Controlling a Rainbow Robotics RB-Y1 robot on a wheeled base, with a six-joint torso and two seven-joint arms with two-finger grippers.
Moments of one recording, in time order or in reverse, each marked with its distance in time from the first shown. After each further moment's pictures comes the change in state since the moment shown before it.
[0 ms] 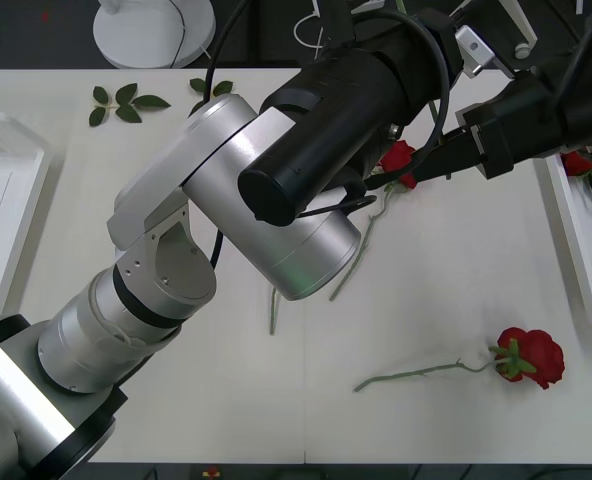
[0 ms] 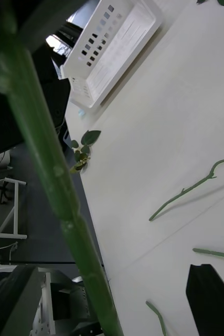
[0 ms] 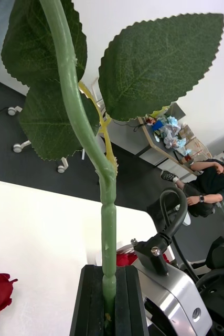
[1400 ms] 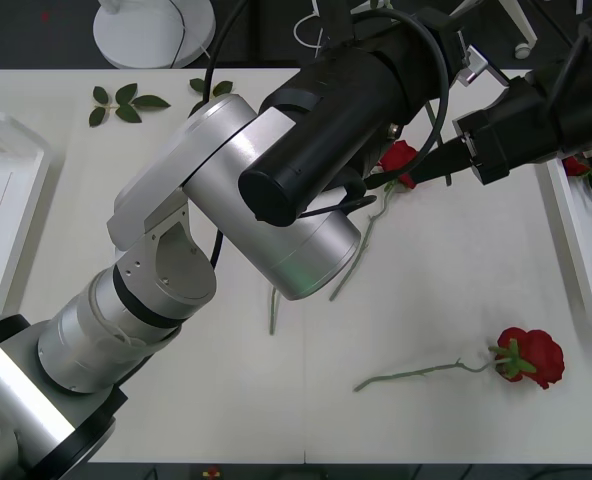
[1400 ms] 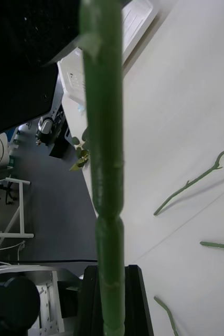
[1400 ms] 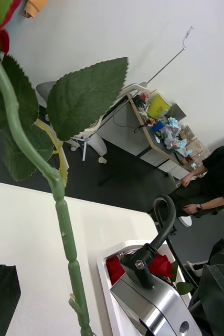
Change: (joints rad) right arm 0.002 0.000 0.013 -0.013 0.012 0.000 -0.043; left arm 0.000 0.000 0.000 0.000 -0.008 0.000 0.000
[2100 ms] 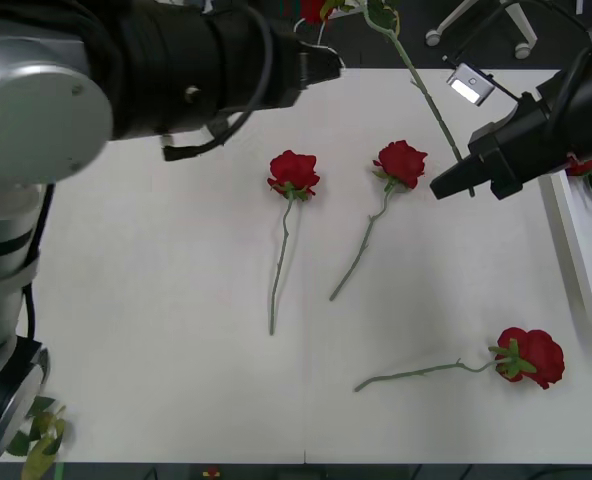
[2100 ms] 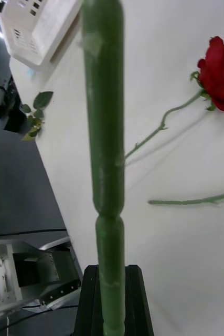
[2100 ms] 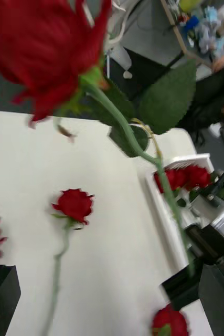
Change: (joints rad) right arm 0.000 -0.032 0.000 -0.001 0.203 0.044 -0.002; left arm 0.040 0.201 0.498 -0.151 0.876 0.479 -0.716
